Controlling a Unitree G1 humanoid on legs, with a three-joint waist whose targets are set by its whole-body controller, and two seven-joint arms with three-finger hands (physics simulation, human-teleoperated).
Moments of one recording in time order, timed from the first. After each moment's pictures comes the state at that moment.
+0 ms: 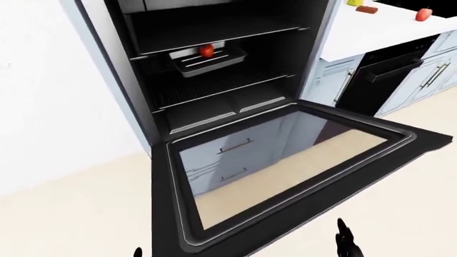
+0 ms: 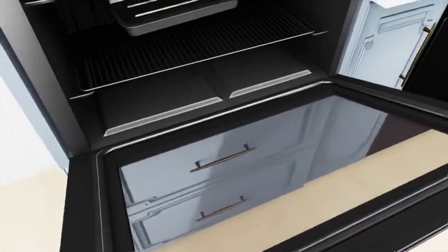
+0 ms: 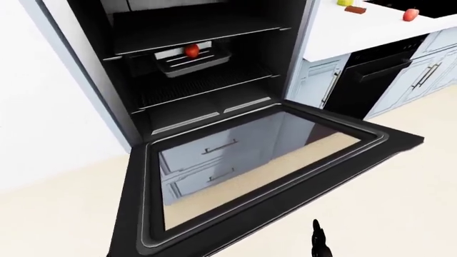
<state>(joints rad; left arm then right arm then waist) 0.06 0.16 0.29 1.41 -0.23 -0.78 -0.27 -0.04 -0.26 -0.25 1.40 0.07 -0.77 0.11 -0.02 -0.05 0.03</state>
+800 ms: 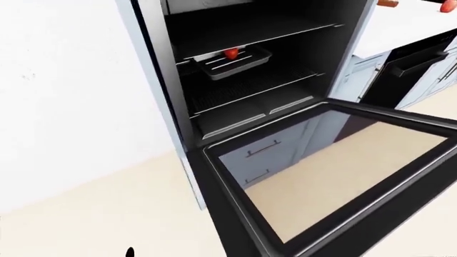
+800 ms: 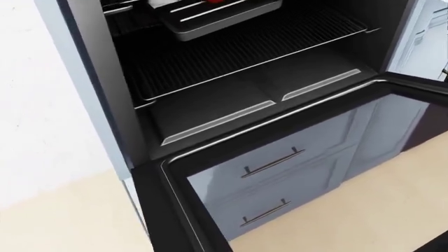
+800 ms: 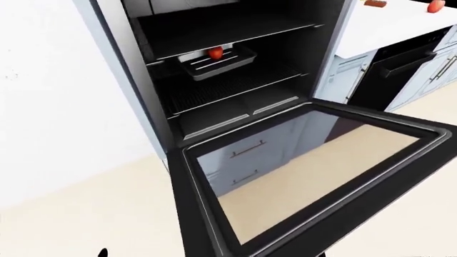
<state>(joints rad) 0.06 0.18 0.31 1.40 -0.25 -0.78 -0.26 -0.05 -0.23 -0.23 1.40 0.05 -0.76 0.12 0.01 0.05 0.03</state>
